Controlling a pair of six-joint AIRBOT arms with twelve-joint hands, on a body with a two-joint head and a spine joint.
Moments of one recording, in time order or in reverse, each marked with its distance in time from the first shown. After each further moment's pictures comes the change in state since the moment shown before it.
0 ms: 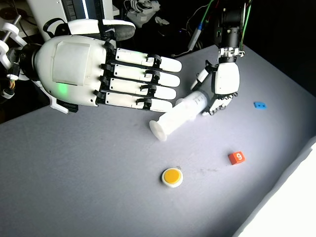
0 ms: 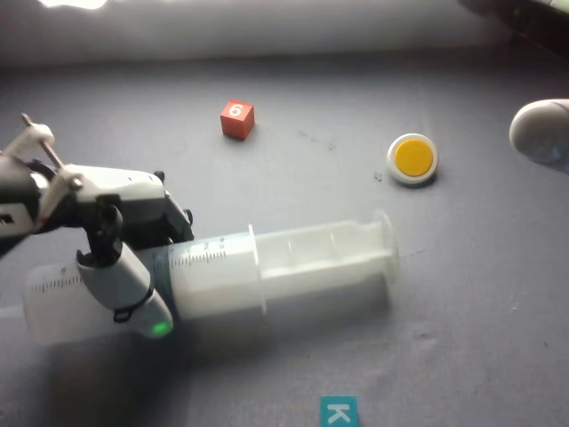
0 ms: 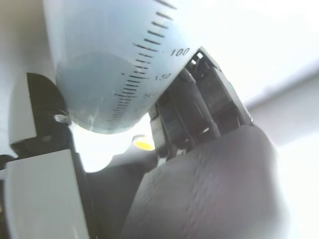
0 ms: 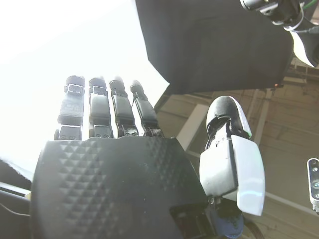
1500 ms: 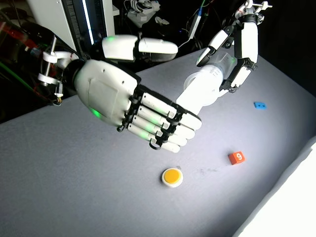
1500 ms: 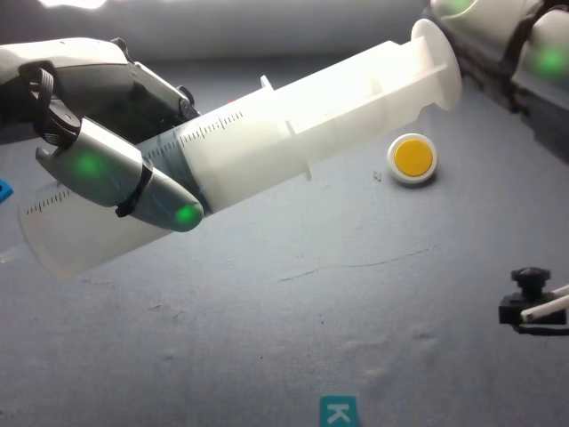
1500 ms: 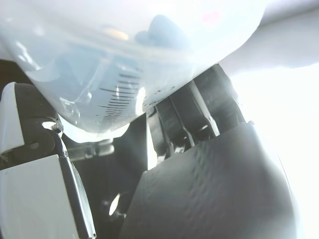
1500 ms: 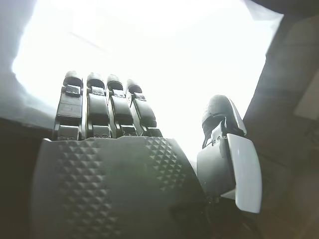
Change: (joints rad) left arm -0.253 0.169 -0.100 -0.241 -0.035 0.006; right arm 0.183 -0.206 -0.048 0.632 -0.215 0.057
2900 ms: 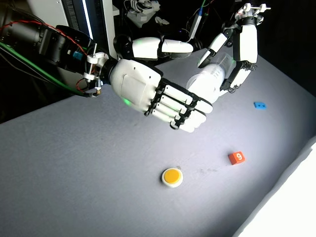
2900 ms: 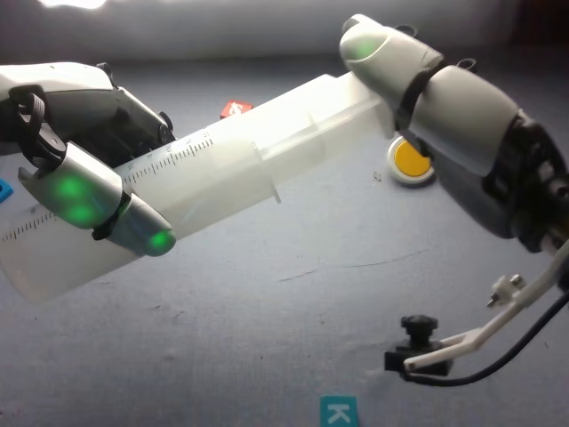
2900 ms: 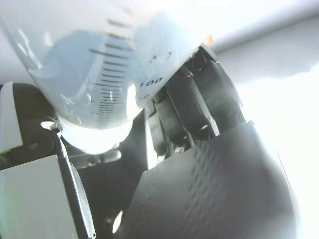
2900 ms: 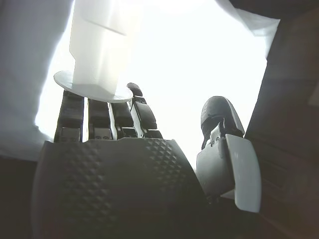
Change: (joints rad) left arm 0.010 0.006 -0.004 0.036 0.062 0.024; right arm -0.001 -0.236 -0.026 0.091 0.100 -0.077
